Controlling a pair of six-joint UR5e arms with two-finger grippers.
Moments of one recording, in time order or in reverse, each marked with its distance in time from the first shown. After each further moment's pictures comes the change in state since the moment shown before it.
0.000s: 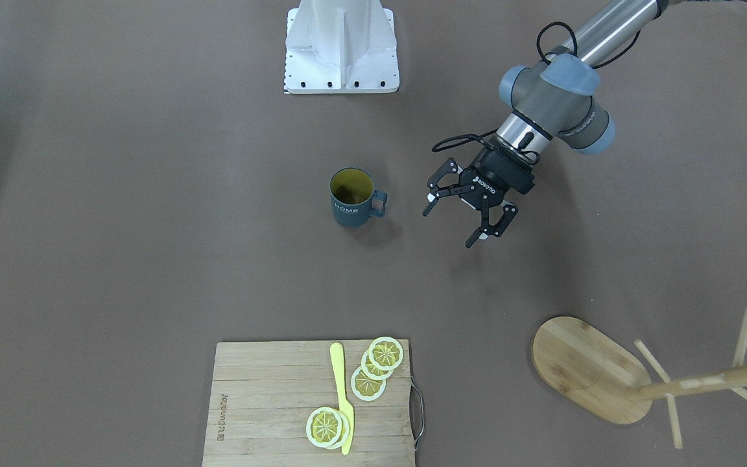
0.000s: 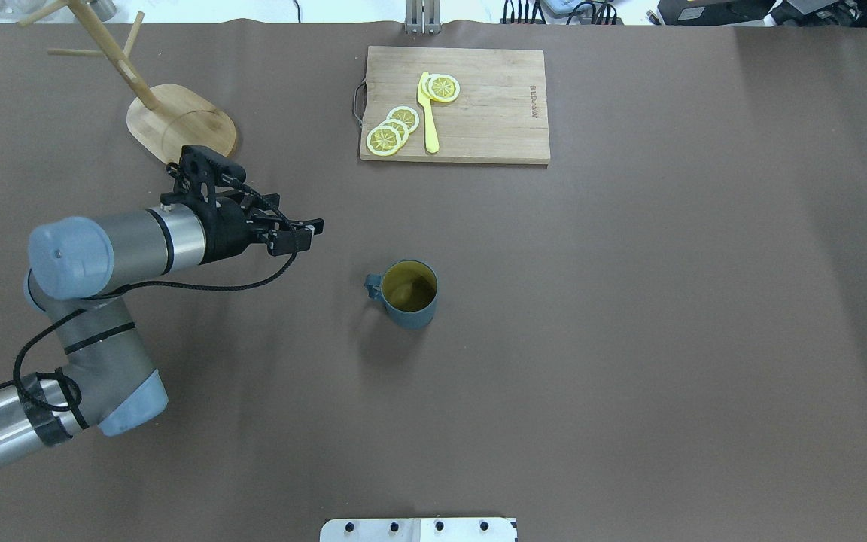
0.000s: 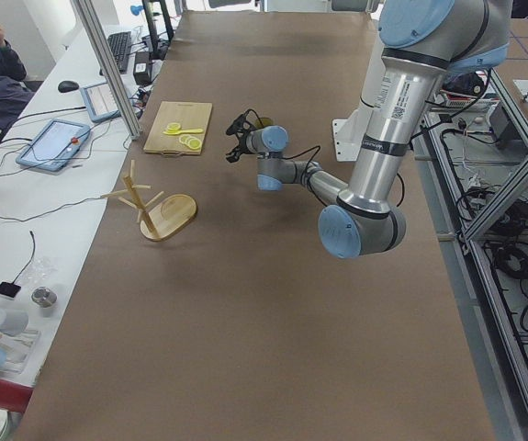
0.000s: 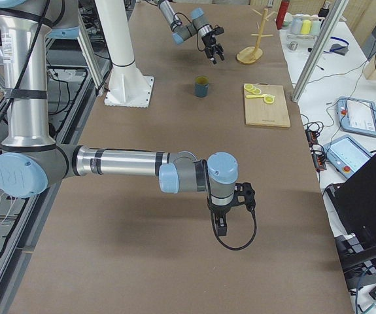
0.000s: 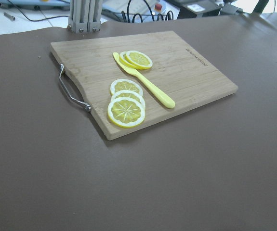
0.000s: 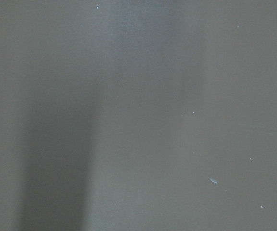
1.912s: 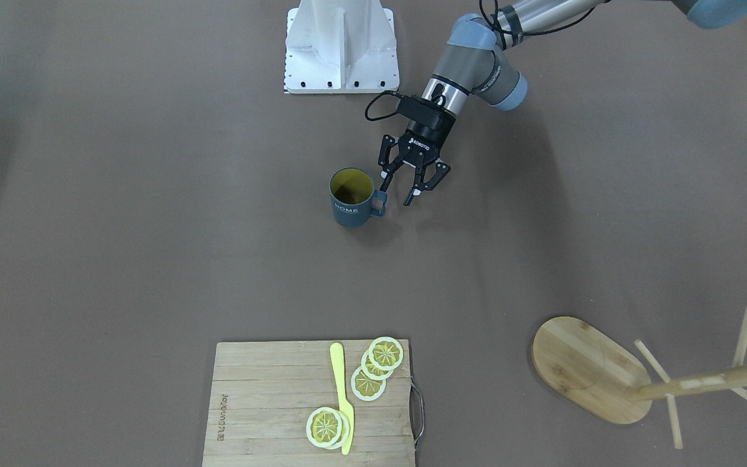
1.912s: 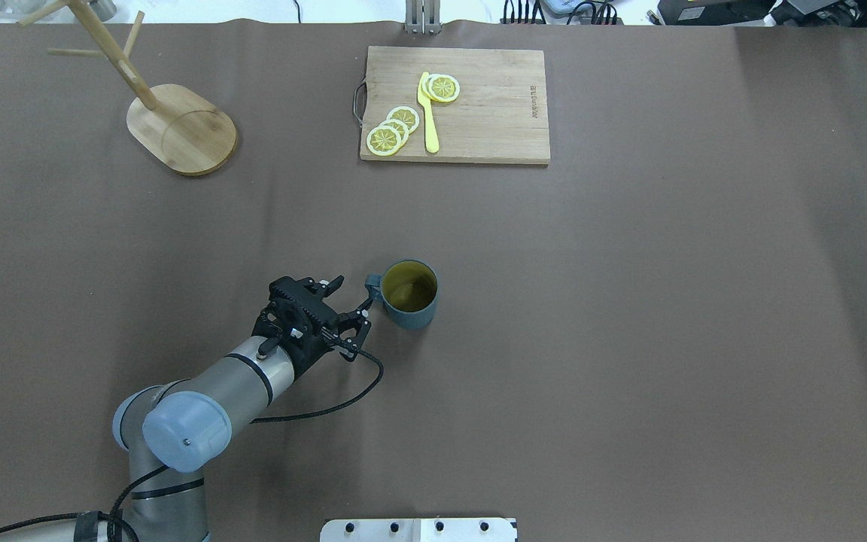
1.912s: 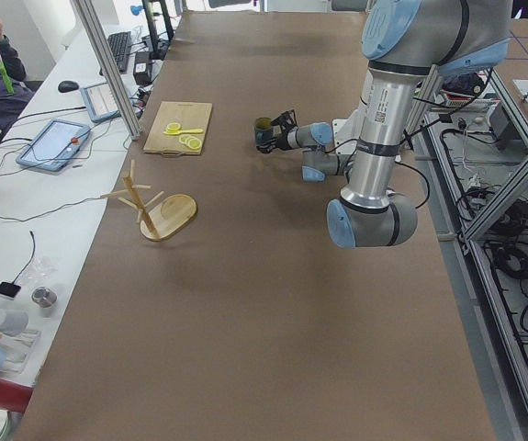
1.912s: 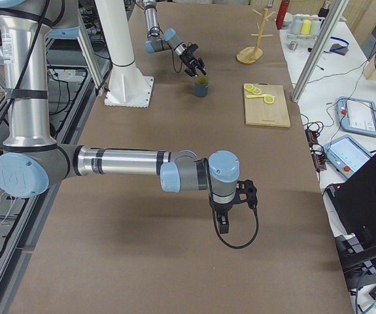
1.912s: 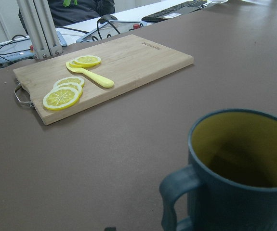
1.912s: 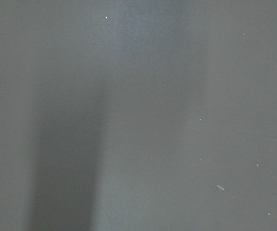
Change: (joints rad) left arm 0.316 -0.060 -0.015 0.142 0.502 0.239; right arm 0.004 0.010 0.000 0.001 0.023 0.003
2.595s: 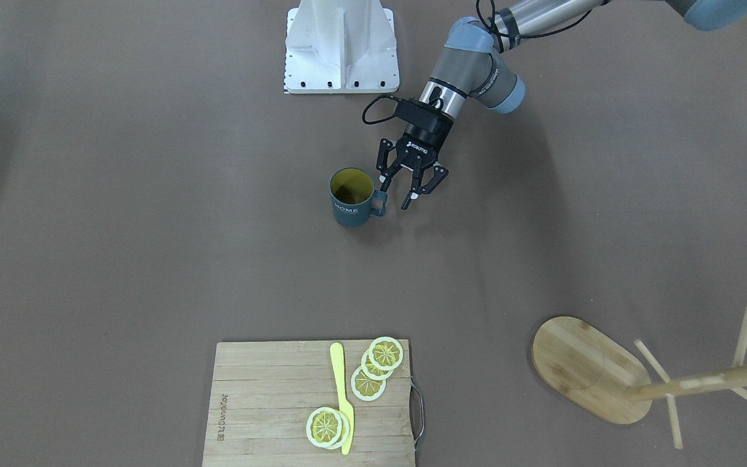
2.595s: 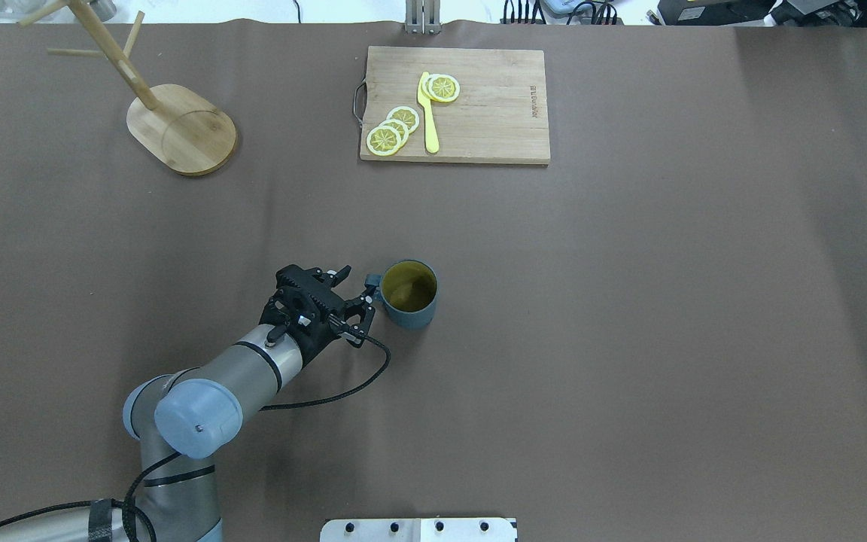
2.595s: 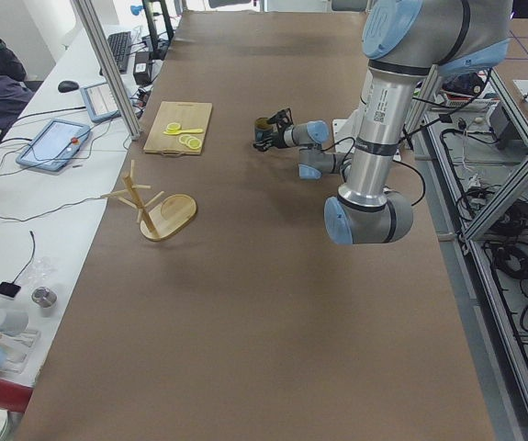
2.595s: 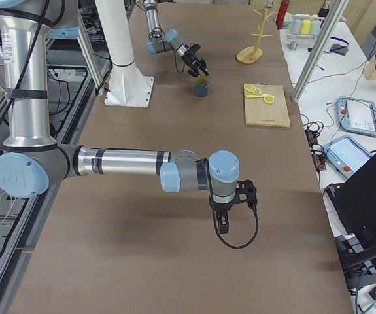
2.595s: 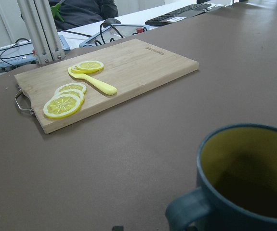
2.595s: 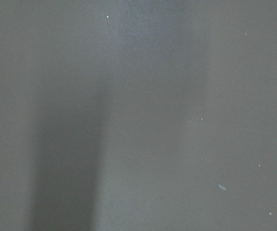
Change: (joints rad) left arm -0.021 -0.028 0.028 0.000 -0.001 -0.002; right arm -0.001 -0.001 0.000 0.000 0.003 -0.001
